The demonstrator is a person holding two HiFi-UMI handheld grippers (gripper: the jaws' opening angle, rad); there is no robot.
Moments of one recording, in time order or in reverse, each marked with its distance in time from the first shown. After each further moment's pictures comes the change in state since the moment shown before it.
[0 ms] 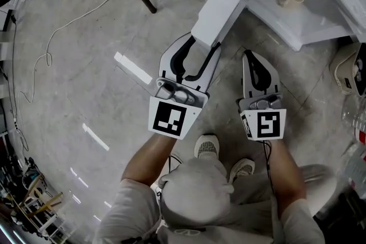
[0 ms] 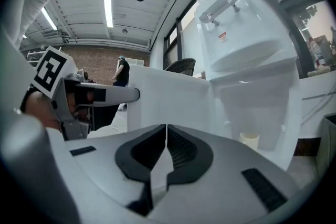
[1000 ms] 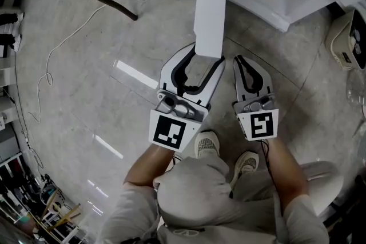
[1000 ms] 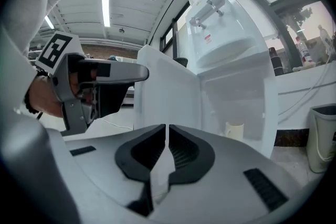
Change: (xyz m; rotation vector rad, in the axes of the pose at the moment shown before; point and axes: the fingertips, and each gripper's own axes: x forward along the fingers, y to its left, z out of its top) left arm 0.010 -0.087 -0.001 0.031 -0.029 -0.185; right arm -0.050 -0.025 -0.036 0.024 -0.024 -0.053
